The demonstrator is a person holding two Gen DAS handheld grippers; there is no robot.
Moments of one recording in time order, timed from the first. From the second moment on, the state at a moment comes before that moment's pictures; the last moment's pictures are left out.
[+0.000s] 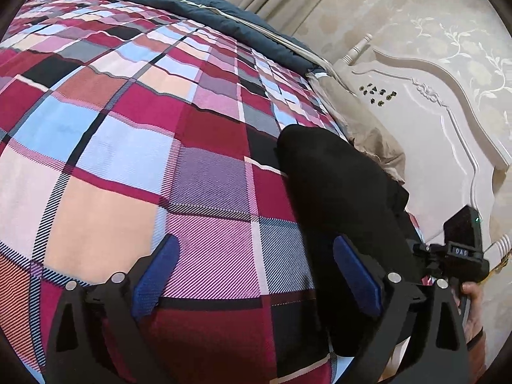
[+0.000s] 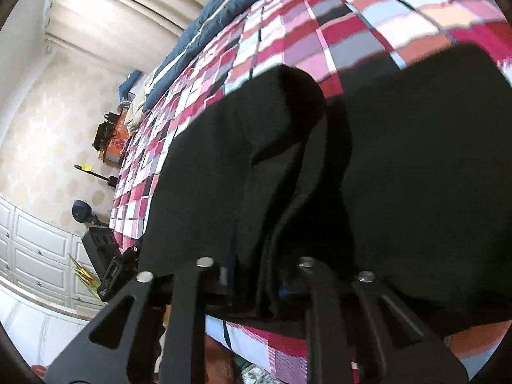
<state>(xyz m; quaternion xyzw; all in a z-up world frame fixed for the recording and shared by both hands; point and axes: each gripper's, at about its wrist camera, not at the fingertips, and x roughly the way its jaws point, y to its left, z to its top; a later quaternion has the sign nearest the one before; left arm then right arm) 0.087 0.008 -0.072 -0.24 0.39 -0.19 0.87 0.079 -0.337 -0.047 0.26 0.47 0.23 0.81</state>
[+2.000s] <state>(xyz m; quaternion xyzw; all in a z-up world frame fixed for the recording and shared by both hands) 0.103 -0.121 -0.072 -0.35 0.48 -0.34 0.73 0.021 -0.484 -0.086 0.40 0.39 0.18 0.81</state>
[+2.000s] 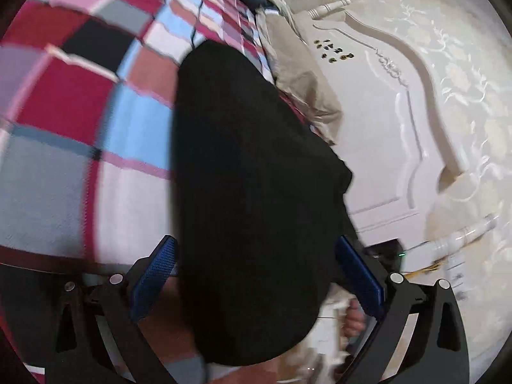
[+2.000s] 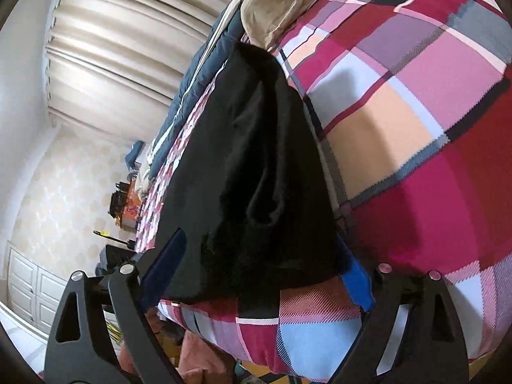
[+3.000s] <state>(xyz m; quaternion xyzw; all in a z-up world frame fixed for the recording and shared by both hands) 0.086 -0.063 -0.057 -0.24 0.46 -0.22 0.82 0.050 -0.401 -0.092 0.36 0.42 0.22 0.80</state>
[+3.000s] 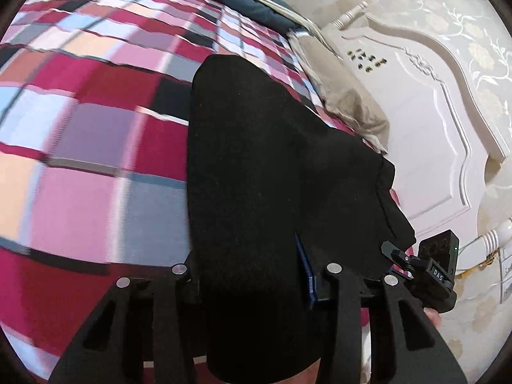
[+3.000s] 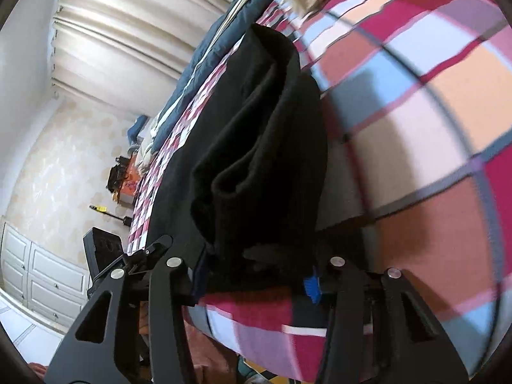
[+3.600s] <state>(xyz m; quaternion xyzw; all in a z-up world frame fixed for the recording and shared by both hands) 0.069 0.003 -0.060 -0.26 0.45 -0.19 0.83 0.057 -0.354 -0.097 0.37 0.43 0.25 0.79</state>
